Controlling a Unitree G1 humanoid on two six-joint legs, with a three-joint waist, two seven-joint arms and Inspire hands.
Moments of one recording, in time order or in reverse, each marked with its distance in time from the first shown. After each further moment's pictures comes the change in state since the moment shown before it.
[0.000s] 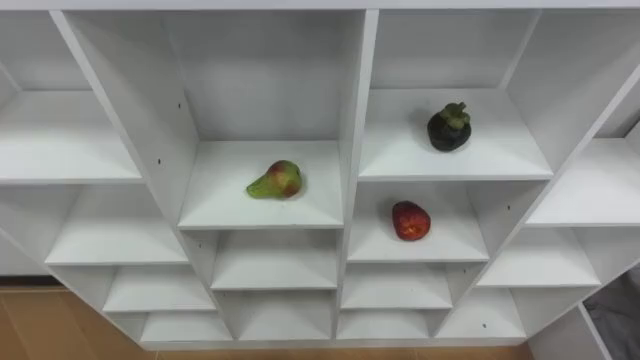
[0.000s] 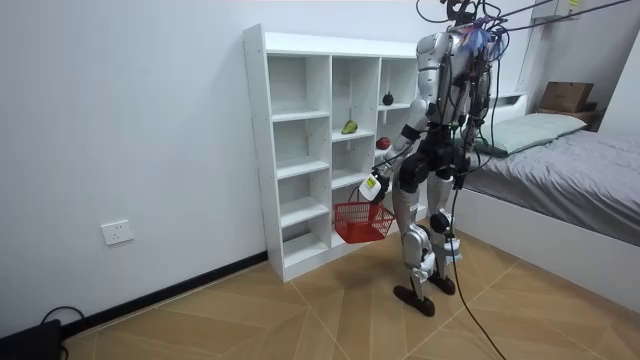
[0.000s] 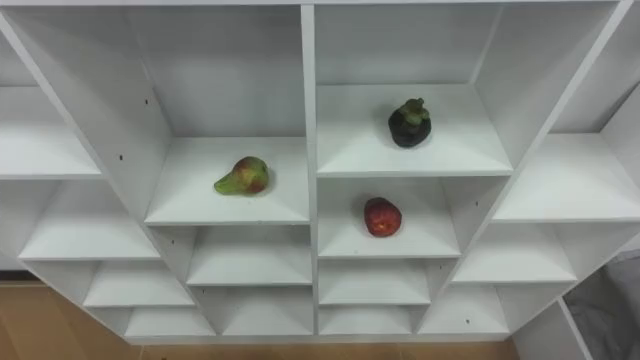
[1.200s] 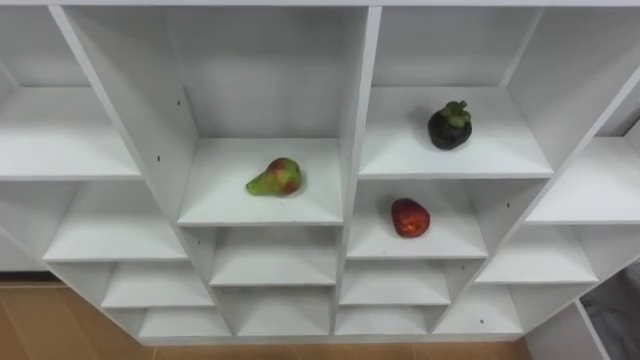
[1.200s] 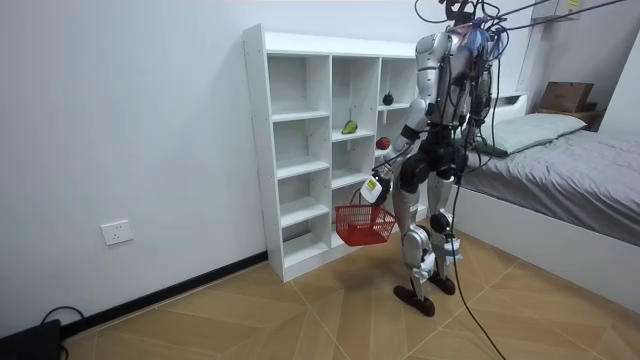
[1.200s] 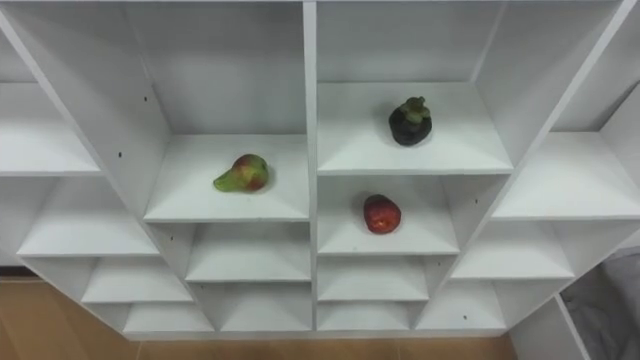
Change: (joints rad) left arm 0.002 0.022 -0.003 0.018 0.000 -0.003 -0.033; right arm 0.024 0.002 0.001 -0.117 0.020 -0.044 -0.055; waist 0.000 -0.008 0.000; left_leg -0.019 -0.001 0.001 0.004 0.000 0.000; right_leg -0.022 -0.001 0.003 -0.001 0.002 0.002
